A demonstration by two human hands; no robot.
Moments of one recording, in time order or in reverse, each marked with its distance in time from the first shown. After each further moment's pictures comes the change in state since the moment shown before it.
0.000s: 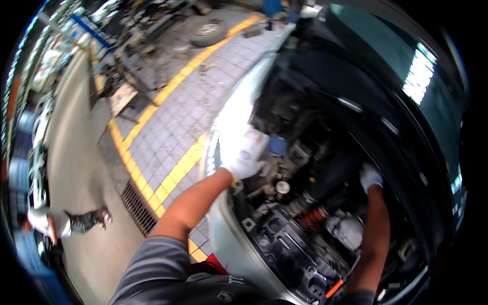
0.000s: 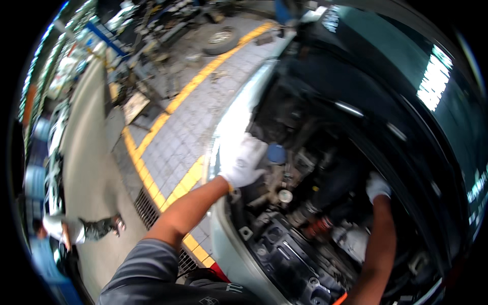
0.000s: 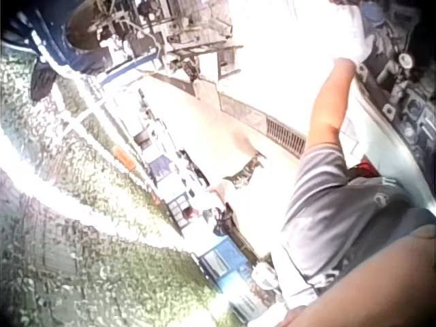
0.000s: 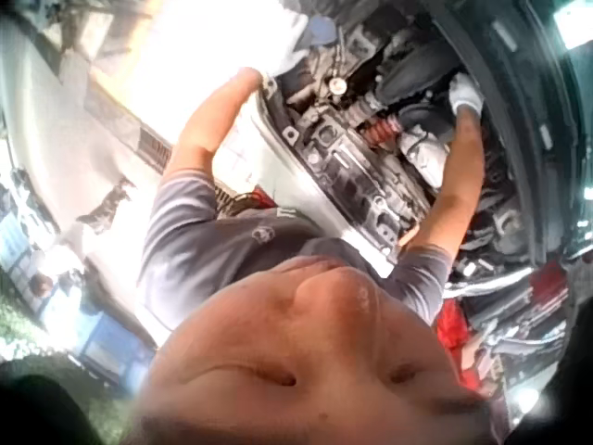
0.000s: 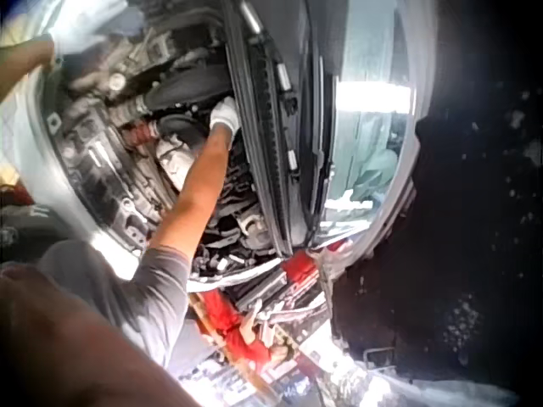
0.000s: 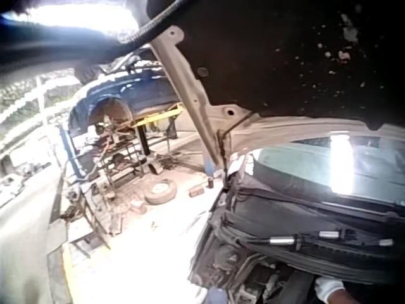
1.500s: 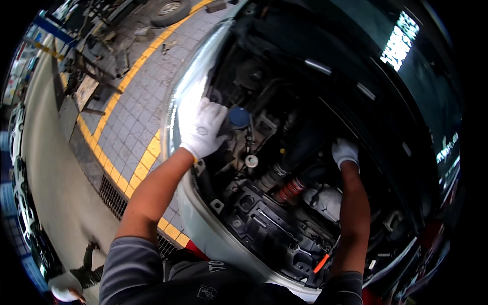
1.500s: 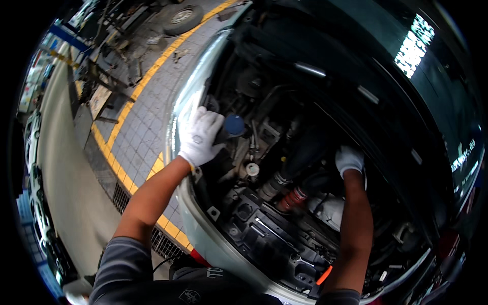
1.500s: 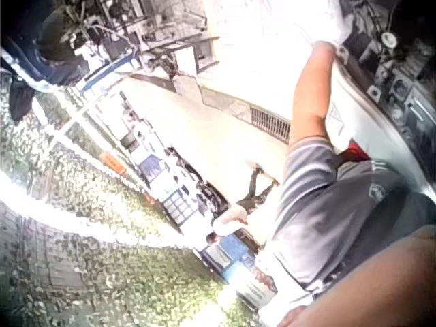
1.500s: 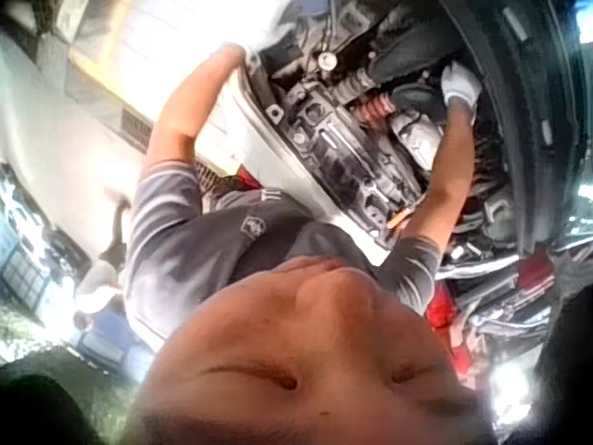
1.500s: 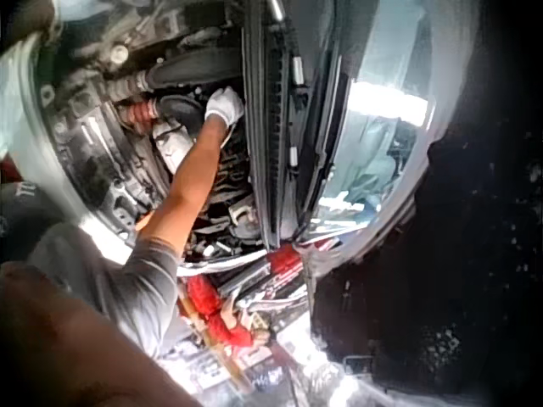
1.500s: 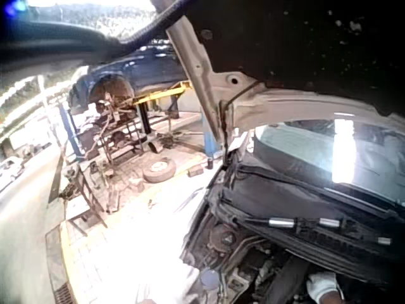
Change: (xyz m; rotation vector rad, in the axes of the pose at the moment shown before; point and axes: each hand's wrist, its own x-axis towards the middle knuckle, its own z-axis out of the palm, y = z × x) left_hand 0.008 0.008 0.004 0.106 0.085 0.056; right_hand -0.031 -0.014 -0.007 -0.121 0.022 0.020
